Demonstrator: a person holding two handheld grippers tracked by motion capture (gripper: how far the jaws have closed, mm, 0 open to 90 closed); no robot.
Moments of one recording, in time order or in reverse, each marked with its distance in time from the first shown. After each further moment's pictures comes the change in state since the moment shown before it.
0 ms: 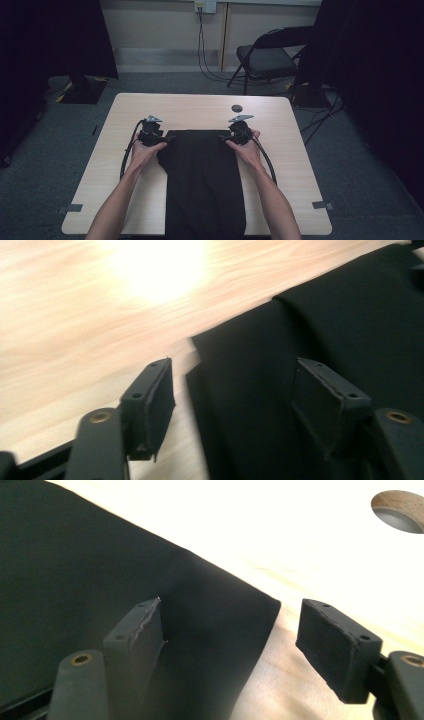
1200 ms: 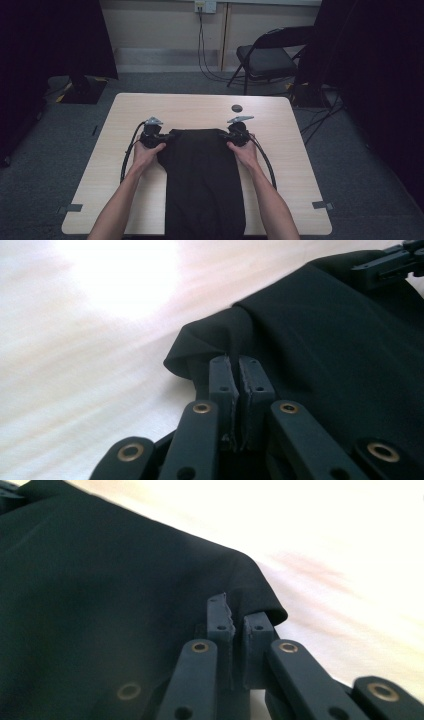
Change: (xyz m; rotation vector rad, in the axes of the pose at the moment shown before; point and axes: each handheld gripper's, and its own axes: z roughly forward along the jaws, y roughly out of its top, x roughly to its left) left arm 0.000 -0.001 -0.009 -0.082 -0.097 0.009; right arm 0.008 0.000 -0.005 -0.029 0.113 0.048
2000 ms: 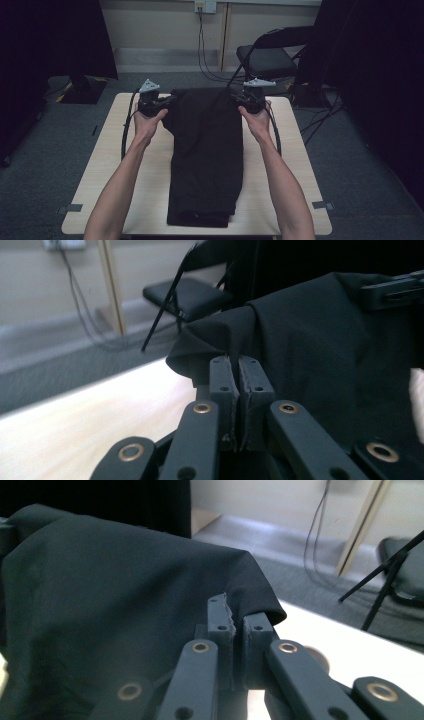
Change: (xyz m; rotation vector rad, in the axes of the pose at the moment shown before) left arm -0.020 0.111 -0.048 -0.301 0.049 0.070; right arm -0.018 0.102 -0.085 -0.273 -0.103 -0.022
